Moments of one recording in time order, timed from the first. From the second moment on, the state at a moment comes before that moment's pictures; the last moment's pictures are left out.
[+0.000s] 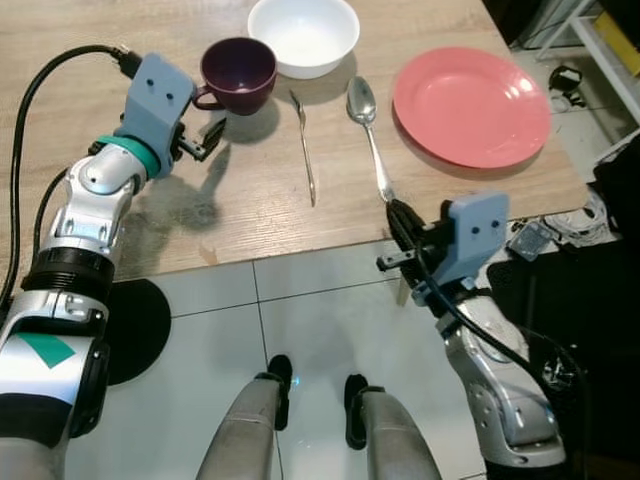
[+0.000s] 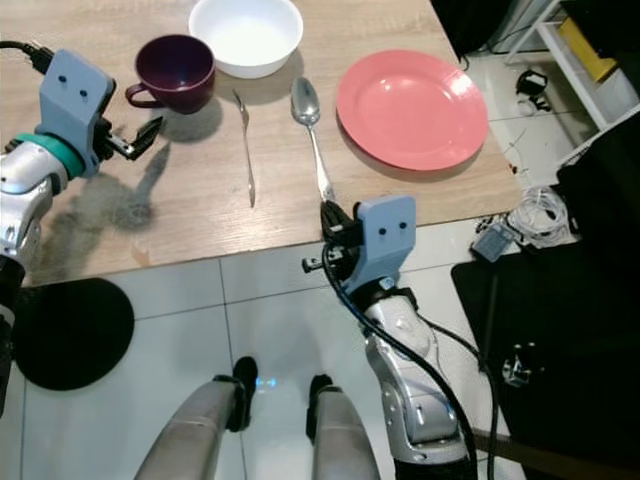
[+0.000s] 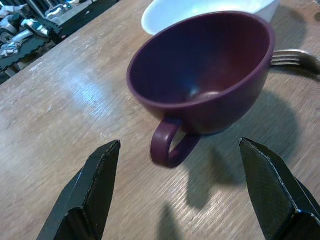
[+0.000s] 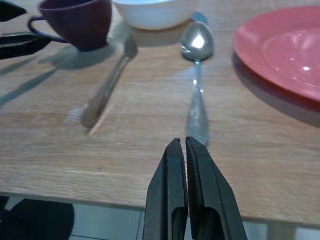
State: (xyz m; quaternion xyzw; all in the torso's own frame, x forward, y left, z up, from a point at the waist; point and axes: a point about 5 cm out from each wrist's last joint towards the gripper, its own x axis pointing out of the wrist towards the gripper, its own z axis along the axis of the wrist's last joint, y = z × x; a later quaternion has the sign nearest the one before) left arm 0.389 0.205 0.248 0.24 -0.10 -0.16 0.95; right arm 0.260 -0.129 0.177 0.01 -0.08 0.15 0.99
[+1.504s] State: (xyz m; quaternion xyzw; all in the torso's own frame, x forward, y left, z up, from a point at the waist) left arm 0.398 0.194 0.247 0.22 -0.11 -0.19 0.95; right arm 0.252 -0.171 0.190 -0.03 -0.09 0.07 0.99
